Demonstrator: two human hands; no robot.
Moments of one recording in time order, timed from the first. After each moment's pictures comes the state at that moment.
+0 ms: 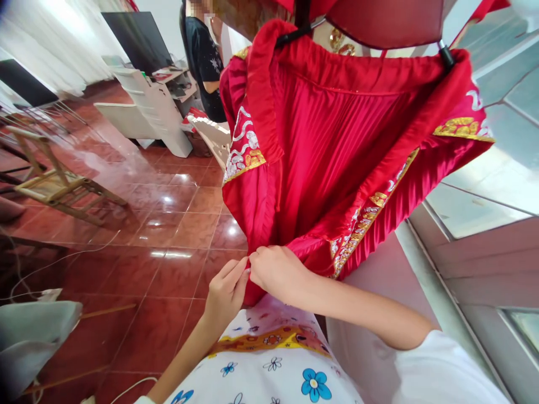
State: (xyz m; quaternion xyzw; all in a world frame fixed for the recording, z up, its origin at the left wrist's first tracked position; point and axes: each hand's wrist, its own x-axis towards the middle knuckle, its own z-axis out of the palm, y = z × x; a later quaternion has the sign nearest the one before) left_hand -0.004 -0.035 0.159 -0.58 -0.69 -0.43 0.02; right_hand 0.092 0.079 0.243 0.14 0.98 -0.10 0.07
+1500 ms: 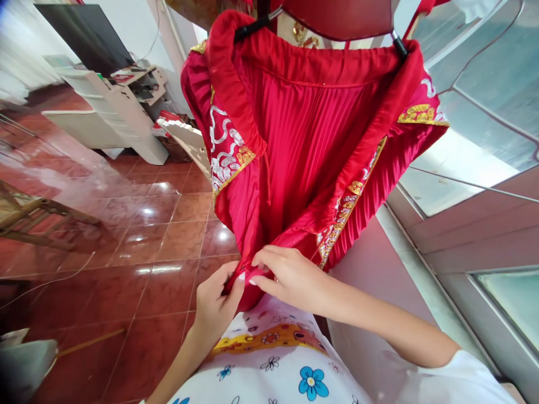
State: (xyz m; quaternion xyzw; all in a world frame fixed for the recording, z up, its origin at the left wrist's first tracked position) left_hand 0.002 -0.026 0.190 -0.56 -0.67 -0.48 -0.08; right_hand 0.138 0.088 0.254 0.17 0.92 -0.34 -0.10
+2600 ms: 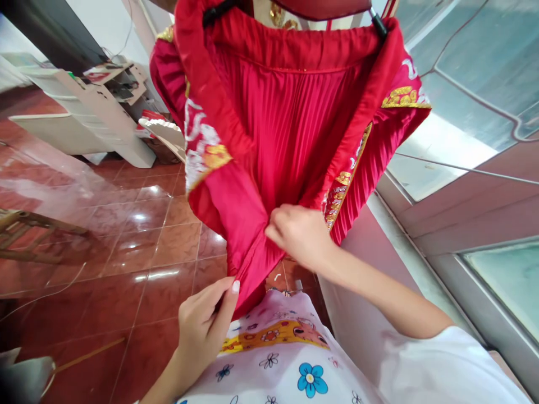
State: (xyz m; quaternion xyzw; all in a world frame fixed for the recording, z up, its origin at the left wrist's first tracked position) left_hand 0.010 -0.038 0.213 -0.62 -0.63 -0.46 -0.07; right_hand 0.138 0.110 0.260 0.26 0.94 0.03 -0.23
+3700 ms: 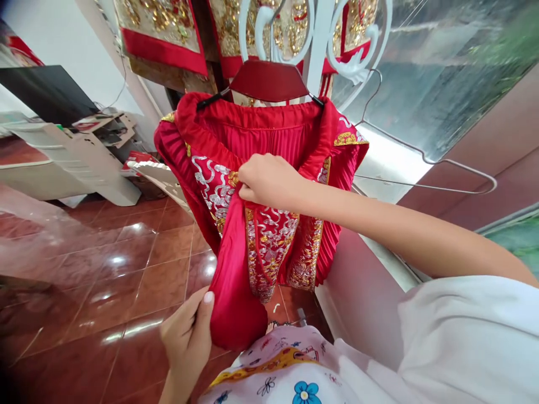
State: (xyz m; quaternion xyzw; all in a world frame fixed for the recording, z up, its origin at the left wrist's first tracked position) left_hand -0.011 -0.026 0.204 -0.56 -0.64 -0.53 0.03; right_hand 0.102 0.188 0.361 0.28 0.95 0.10 -0.09
